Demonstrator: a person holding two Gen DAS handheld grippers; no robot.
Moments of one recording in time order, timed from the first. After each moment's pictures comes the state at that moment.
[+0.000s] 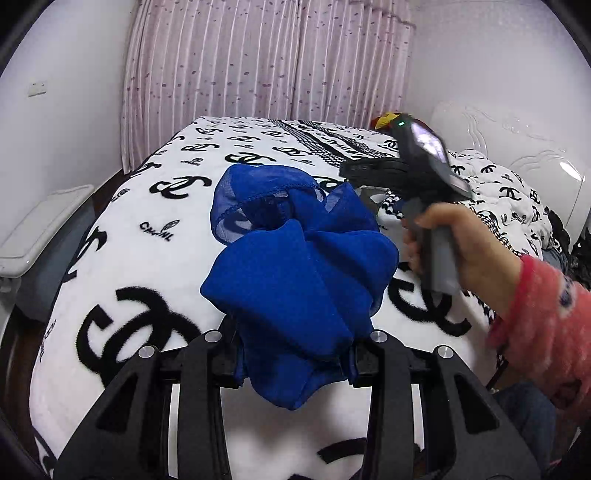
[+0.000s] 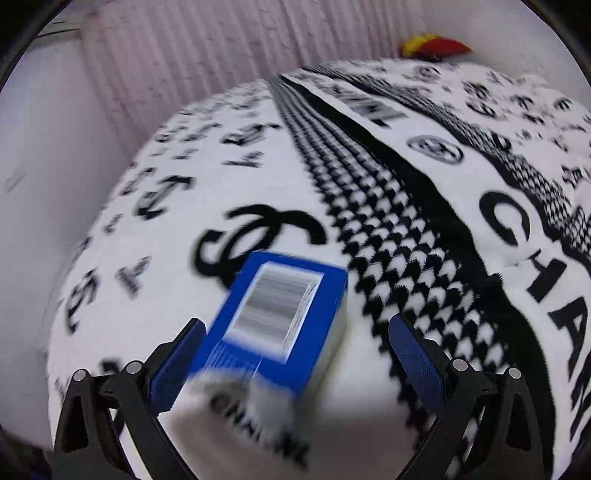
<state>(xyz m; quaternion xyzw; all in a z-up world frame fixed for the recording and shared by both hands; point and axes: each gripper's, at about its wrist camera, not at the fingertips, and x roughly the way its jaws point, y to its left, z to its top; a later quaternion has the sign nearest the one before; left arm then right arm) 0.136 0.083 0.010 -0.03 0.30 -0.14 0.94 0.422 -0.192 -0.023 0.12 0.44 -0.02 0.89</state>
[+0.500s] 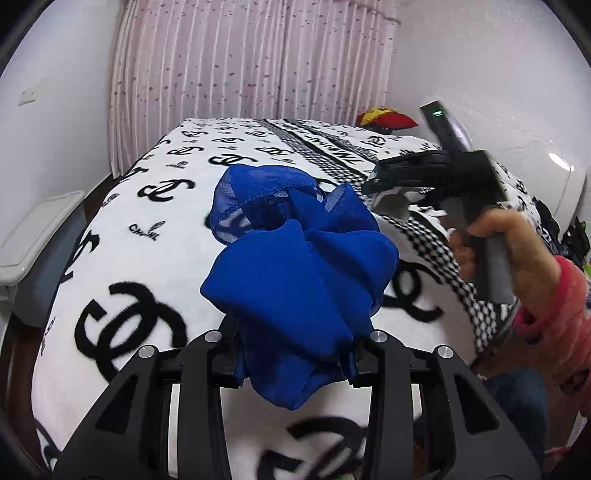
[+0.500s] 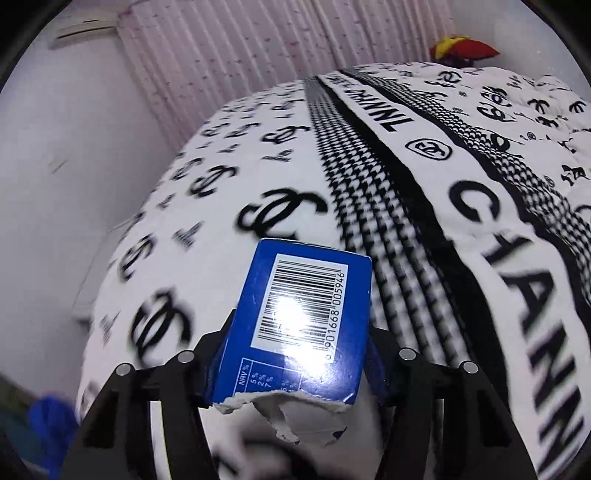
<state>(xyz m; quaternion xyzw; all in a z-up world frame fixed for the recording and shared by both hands) 0.106 0.066 0.021 -0.01 0.30 -0.17 0.94 0.320 -0.226 0.020 0.12 0.43 0.09 0.89</state>
